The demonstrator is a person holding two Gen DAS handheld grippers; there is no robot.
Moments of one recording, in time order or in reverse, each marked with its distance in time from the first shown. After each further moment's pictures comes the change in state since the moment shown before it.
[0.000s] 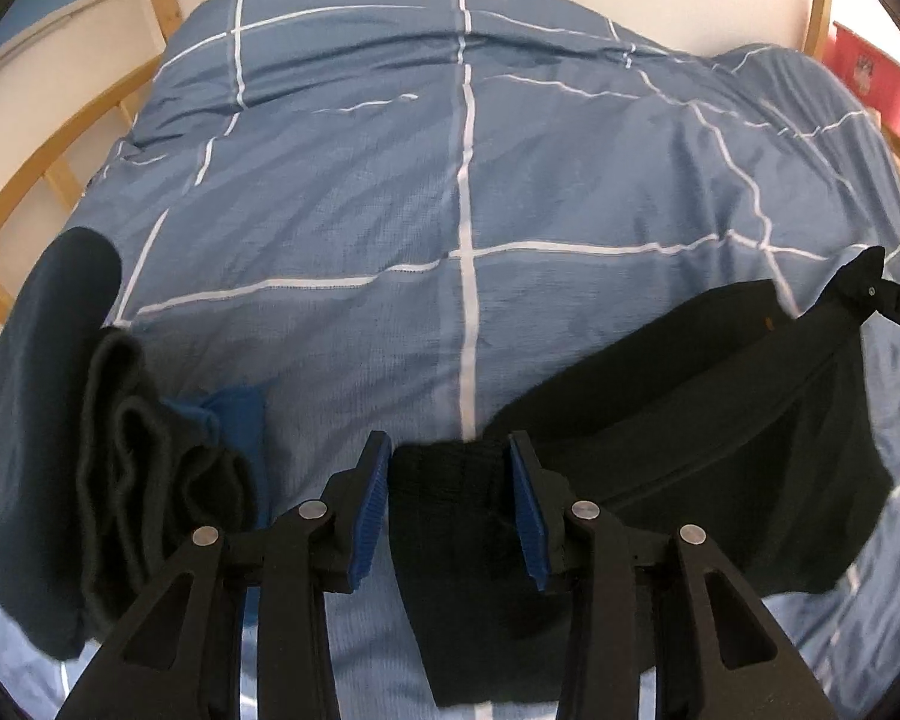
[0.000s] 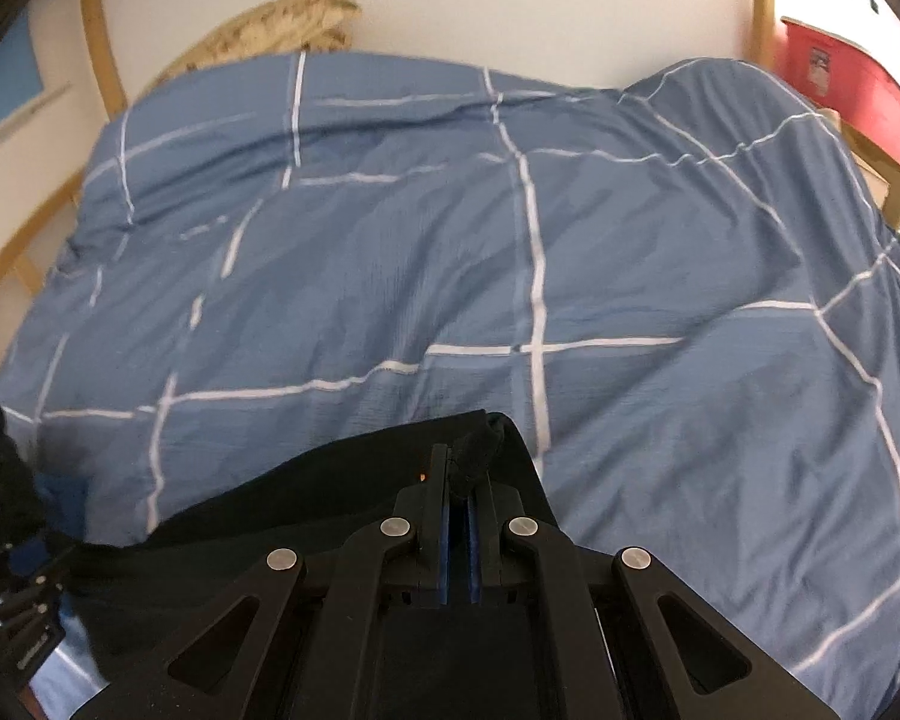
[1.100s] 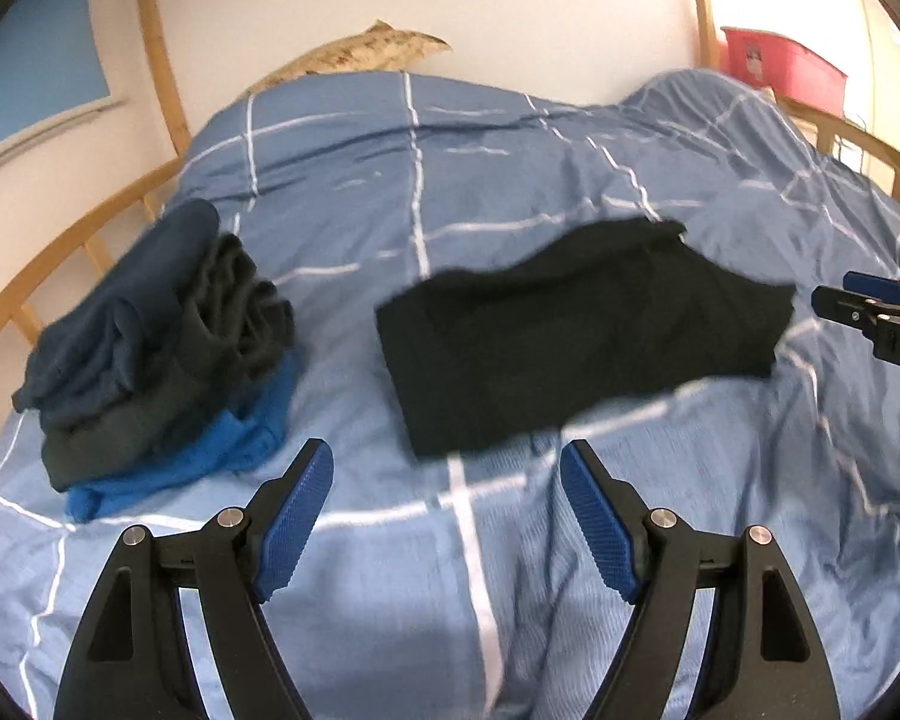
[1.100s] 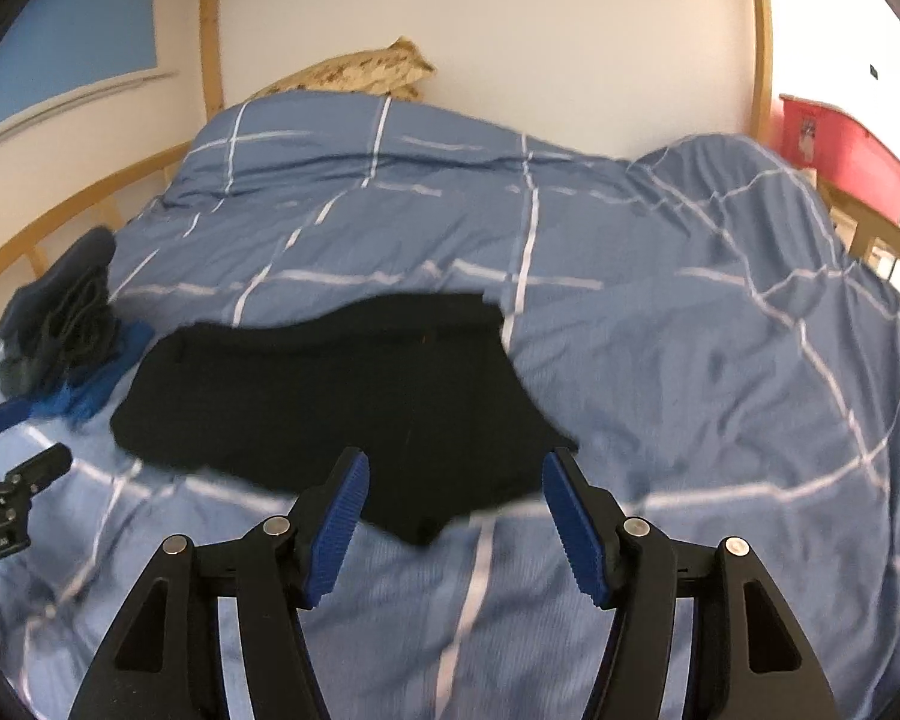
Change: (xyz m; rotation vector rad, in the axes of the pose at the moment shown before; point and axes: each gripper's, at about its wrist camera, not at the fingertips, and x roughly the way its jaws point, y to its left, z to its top) left arm -0.097 -0.020 -0.171 0.147 -0.290 -0.011; right arm -0.117 -0.028 -0.174 -0.151 -0.198 0.061
